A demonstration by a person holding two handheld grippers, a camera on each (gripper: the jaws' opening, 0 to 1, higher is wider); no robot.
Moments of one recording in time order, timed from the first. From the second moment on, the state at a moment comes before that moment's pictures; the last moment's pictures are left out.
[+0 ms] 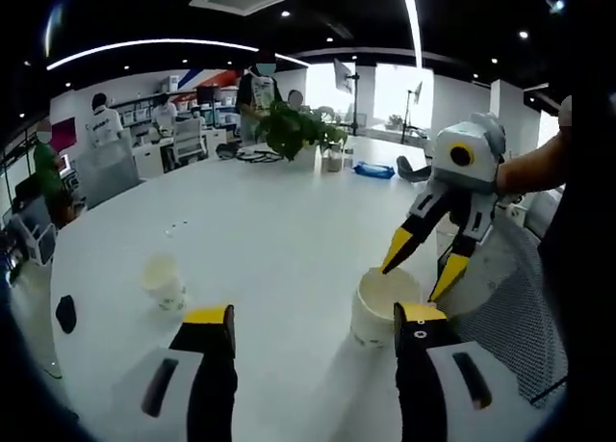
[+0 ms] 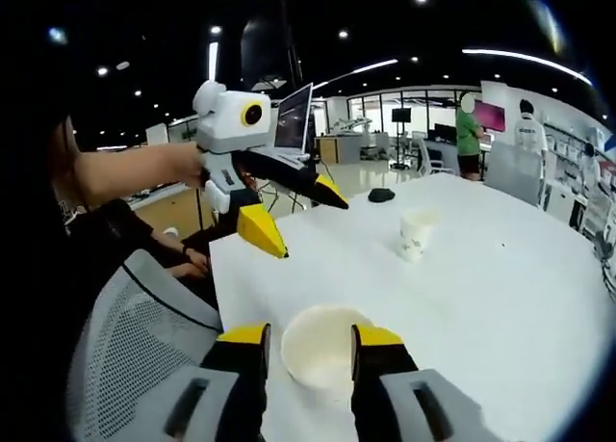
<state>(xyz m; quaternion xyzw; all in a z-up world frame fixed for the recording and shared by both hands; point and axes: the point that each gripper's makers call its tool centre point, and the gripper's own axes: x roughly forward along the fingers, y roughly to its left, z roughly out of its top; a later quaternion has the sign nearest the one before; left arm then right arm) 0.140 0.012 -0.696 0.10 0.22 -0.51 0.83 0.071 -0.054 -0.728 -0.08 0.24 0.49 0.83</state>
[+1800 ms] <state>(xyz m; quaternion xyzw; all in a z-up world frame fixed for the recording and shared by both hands) 0.335 0.023 -0.775 0.20 0.29 -0.44 0.83 0.086 -0.134 -0.732 0.04 0.20 0.35 0.91</state>
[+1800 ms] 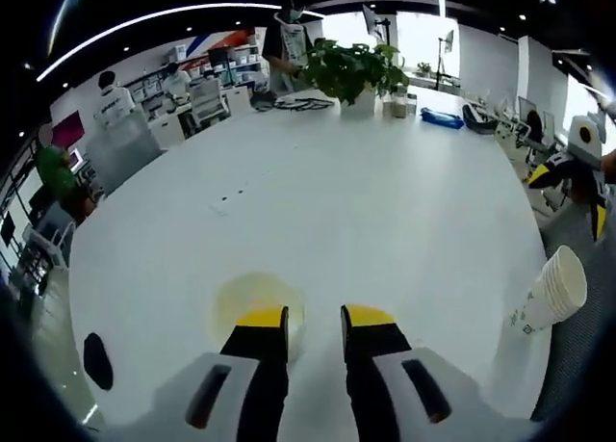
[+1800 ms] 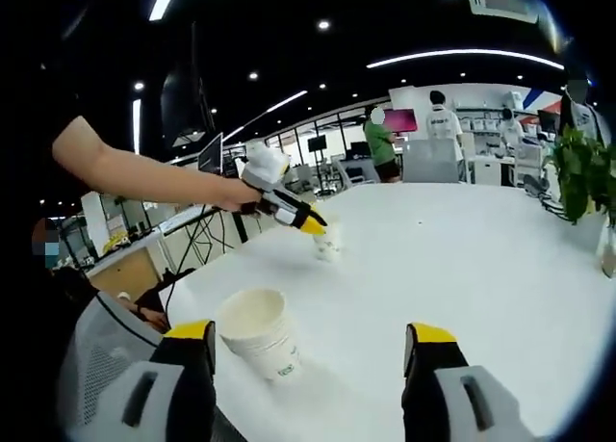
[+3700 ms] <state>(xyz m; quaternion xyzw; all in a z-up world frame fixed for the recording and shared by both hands) 0.232 -0.010 -0.656 0.23 0.19 -0.51 0.81 0.078 -0.134 -0.735 0.02 0.20 0.35 0.91</state>
